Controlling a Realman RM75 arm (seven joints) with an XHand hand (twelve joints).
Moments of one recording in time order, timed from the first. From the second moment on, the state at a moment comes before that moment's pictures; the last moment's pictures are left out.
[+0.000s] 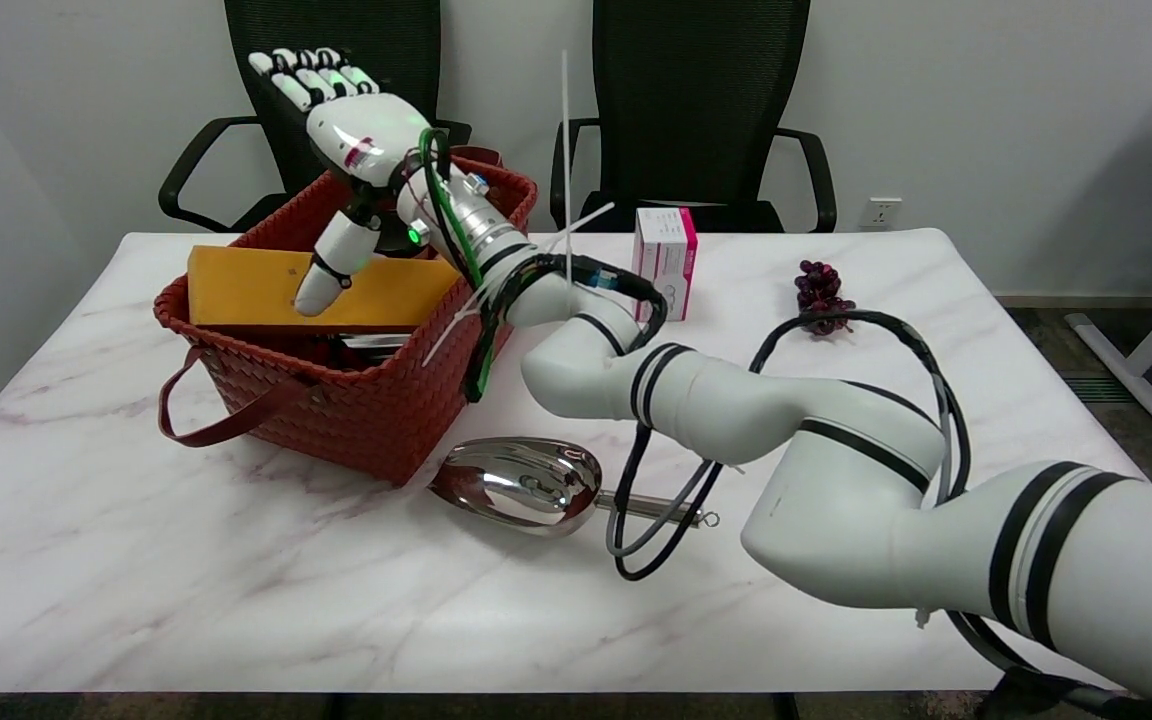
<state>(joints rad) 1.04 -1.71 -2.34 0.31 0.45 0.63 0.27</state>
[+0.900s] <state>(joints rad) 0.64 -1.44 -2.07 1.07 0.84 0.70 -0.23</state>
